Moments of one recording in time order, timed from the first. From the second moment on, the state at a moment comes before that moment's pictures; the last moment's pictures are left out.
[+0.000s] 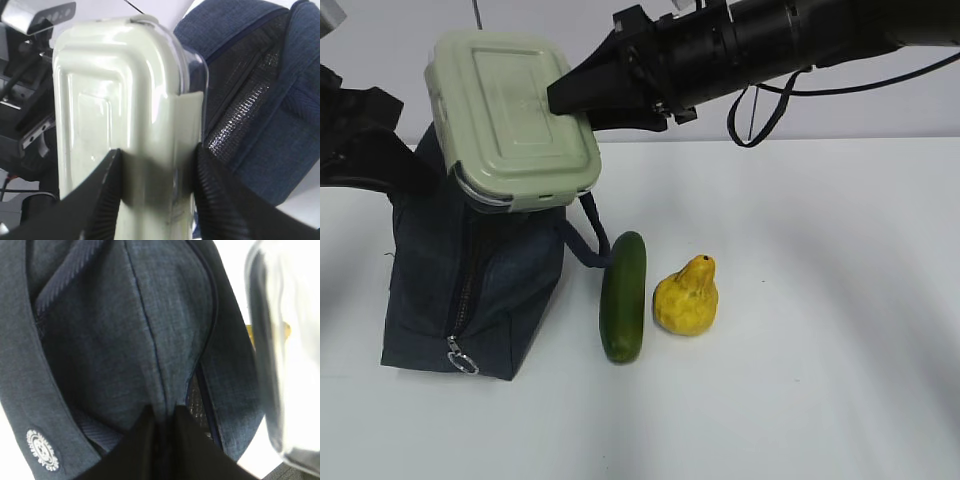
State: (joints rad) left arm -0.07 1.45 -1.10 -0.66 0.93 0.45; right arm 0.29 1.95 -1.59 1.34 1.09 -0.91
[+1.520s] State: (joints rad) left arm -0.09 1.45 -1.10 -0.76 0.96 0.50; right arm 0.40 2.05 -1.59 1.13 0.80 -0.83
